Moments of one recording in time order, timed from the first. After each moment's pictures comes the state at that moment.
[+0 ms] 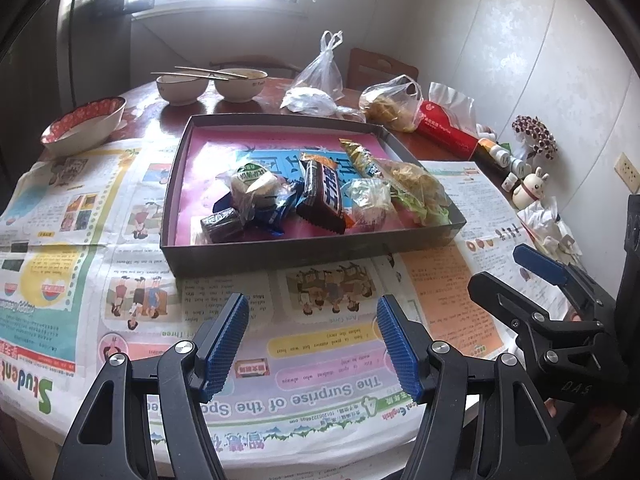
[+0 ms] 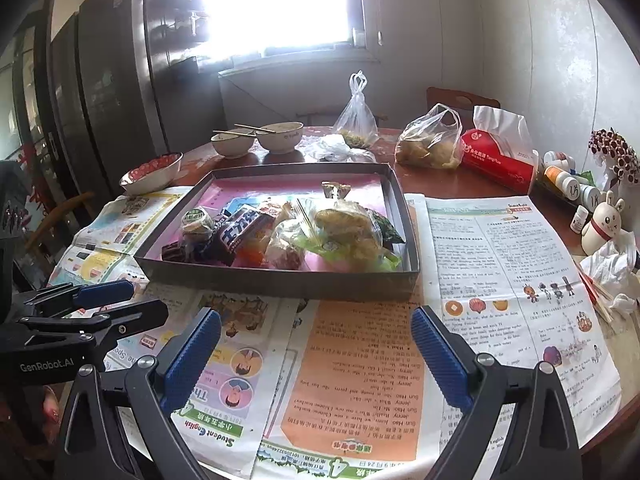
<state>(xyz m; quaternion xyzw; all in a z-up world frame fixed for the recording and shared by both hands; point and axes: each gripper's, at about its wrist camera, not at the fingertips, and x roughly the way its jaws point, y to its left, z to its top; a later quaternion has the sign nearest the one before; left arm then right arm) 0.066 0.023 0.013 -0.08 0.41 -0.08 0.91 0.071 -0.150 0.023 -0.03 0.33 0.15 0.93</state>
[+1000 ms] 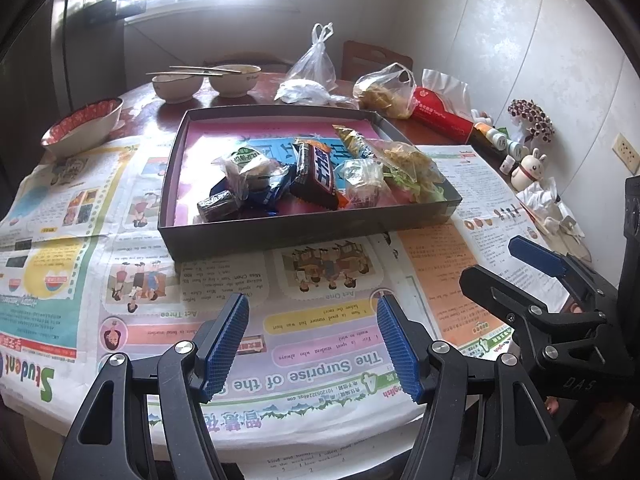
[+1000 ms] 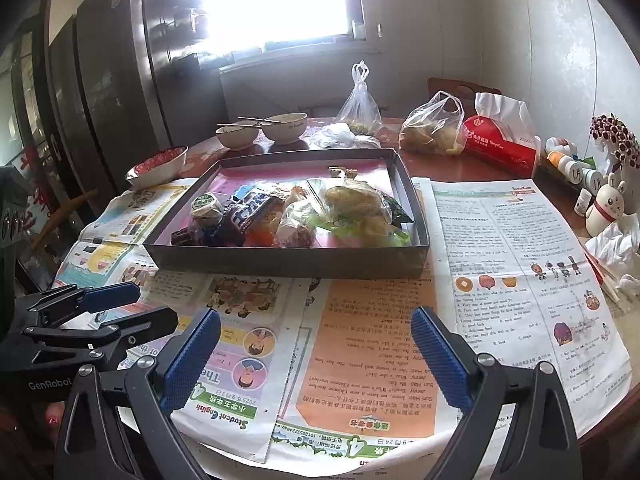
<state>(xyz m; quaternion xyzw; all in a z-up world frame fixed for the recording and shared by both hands) 0.053 0.016 0.008 -0.06 0.41 -0.09 0.90 0.060 -0.148 0.015 -0.01 0.34 0.15 0.93</state>
